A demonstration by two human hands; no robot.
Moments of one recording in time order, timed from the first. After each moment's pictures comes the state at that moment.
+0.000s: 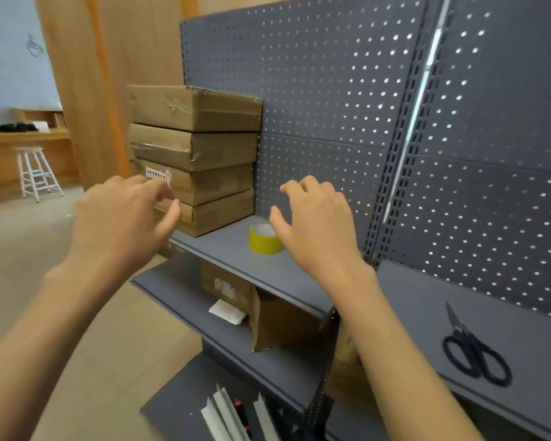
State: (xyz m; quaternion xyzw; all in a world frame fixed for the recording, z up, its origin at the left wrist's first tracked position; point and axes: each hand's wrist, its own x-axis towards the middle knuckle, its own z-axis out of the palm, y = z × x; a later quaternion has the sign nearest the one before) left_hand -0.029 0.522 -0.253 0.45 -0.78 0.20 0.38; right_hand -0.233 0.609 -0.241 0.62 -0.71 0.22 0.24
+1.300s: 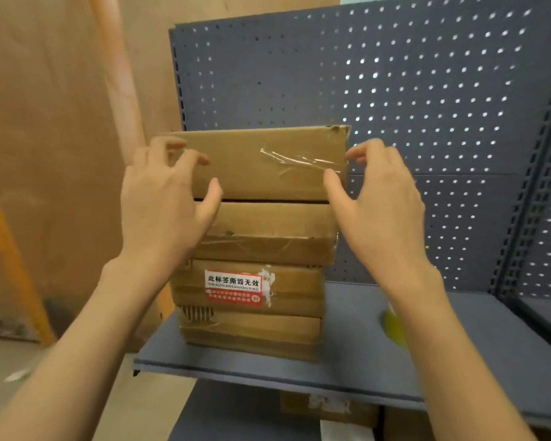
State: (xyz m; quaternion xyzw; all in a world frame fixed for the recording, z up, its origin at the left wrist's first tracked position) left_hand 0.029 0.094 -0.193 0.23 -0.79 0.12 0.55; right_hand -0.097 0.269 -0.191 0.36 -0.75 0.45 0.33
